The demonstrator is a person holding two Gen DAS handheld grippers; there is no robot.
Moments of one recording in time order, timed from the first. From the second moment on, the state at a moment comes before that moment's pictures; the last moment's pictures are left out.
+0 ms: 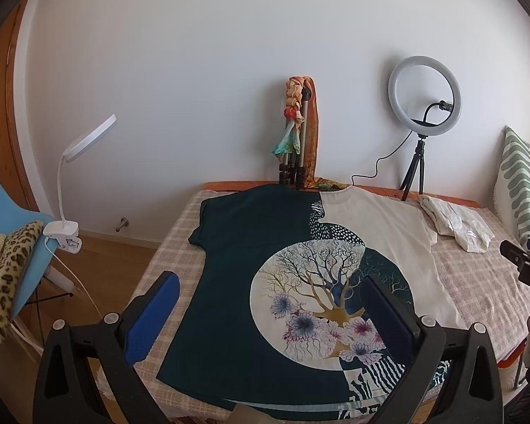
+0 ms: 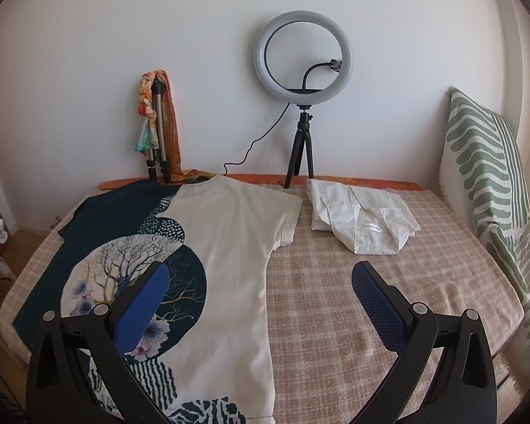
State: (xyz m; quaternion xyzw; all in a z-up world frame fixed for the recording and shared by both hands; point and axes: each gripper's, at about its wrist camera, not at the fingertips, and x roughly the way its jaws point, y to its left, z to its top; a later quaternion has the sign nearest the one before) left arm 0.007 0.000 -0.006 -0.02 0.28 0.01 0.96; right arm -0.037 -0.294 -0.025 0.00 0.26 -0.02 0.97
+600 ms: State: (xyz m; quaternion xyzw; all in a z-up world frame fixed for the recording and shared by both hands) left arm 0.011 0.004 -0.008 -0.03 0.29 0.02 0.96; right arm -0.034 -0.291 -0.028 0.00 0.26 -0.02 0.96
